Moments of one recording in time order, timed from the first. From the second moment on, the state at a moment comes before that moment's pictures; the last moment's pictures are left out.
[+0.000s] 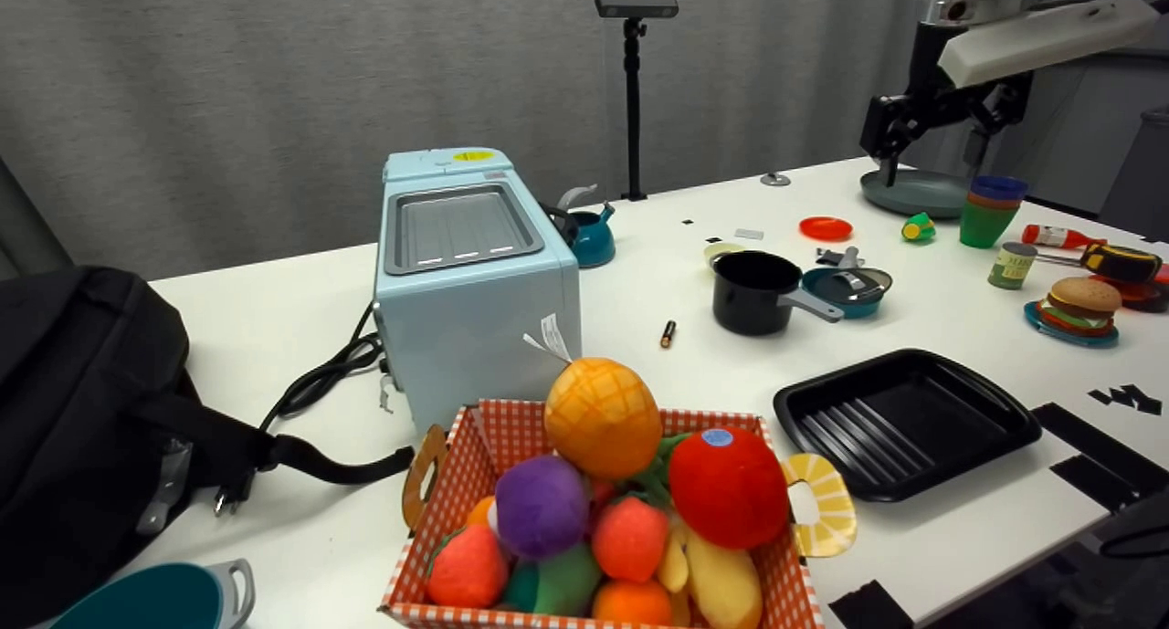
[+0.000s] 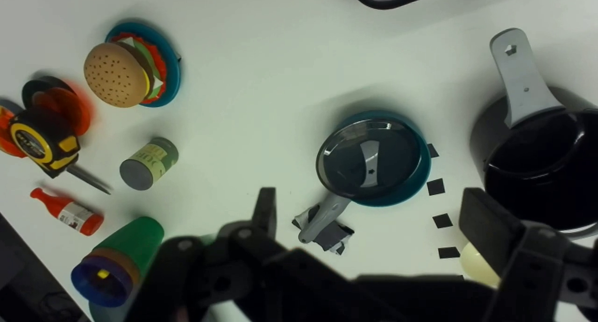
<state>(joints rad) -0.04 0.32 -0.08 -2.05 -0.39 2.40 0.81</state>
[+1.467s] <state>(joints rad) -0.04 0.80 -0.14 -1.57 -0.18 2.29 0.56</state>
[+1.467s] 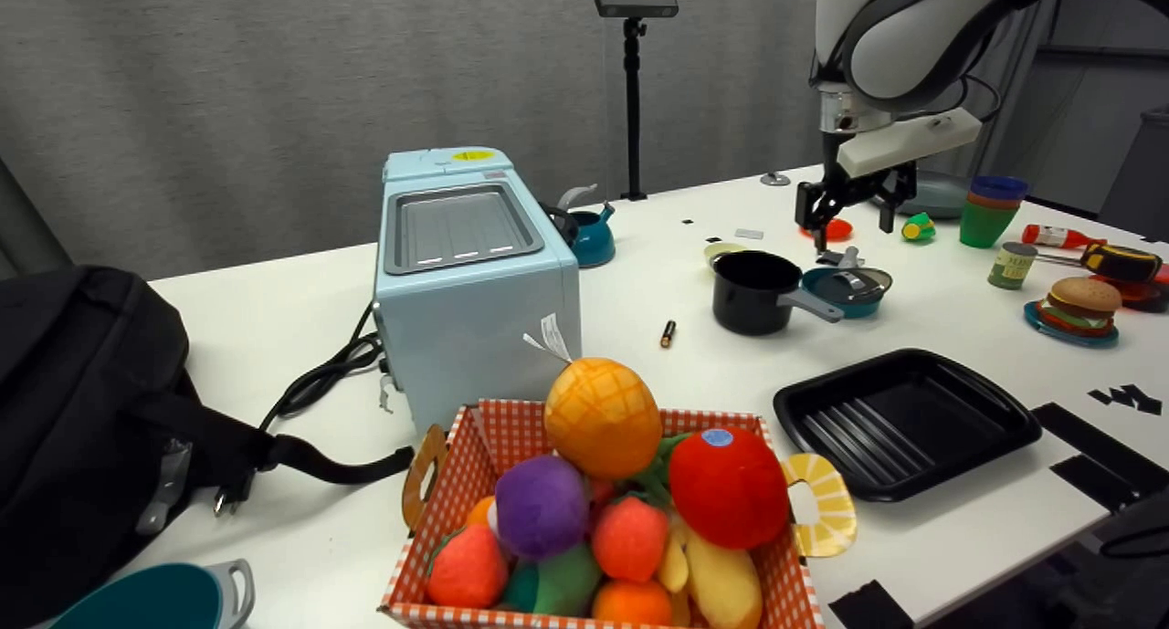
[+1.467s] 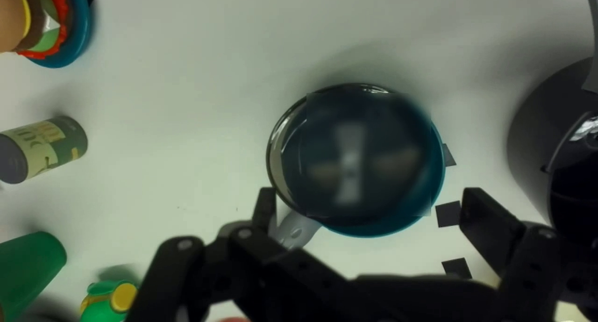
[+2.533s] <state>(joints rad) -0.04 1.01 -0.19 -1.36 -0.17 2.14 0.56</state>
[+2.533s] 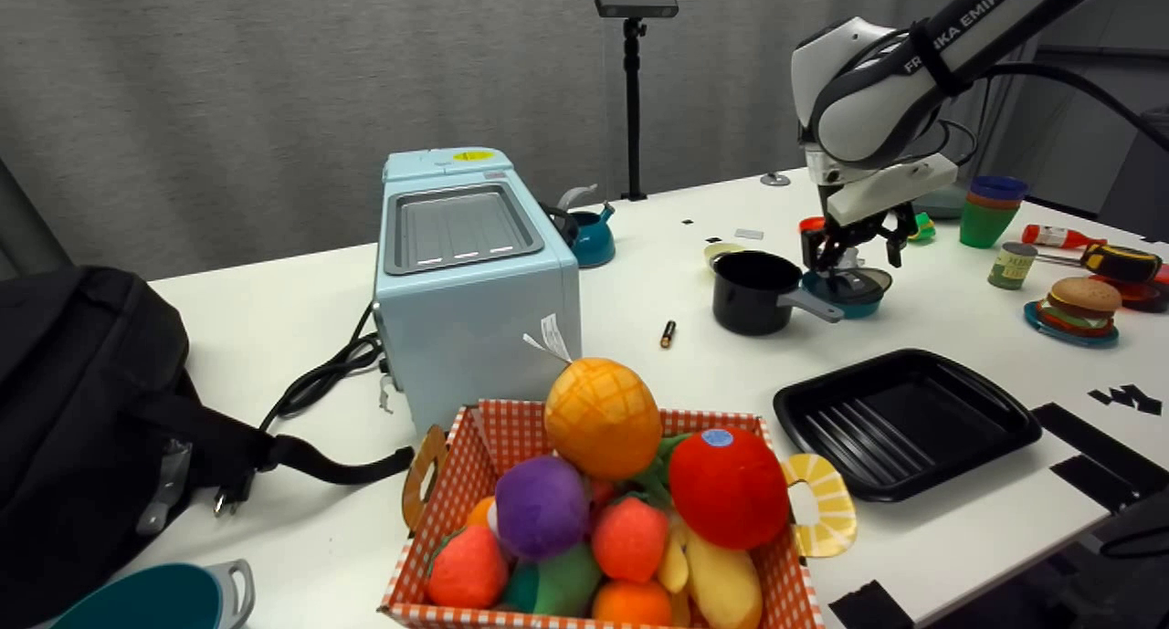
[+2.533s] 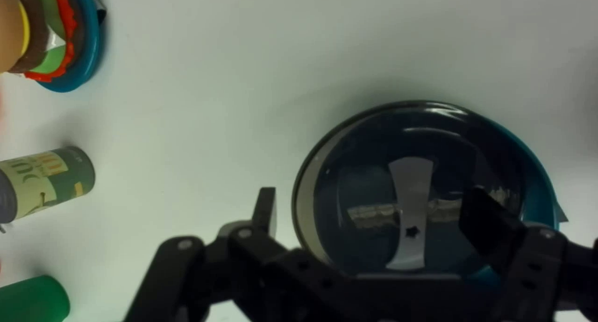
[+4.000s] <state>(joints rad) -0.03 1.01 -0.19 -1.24 -0.17 2.08 0.57</state>
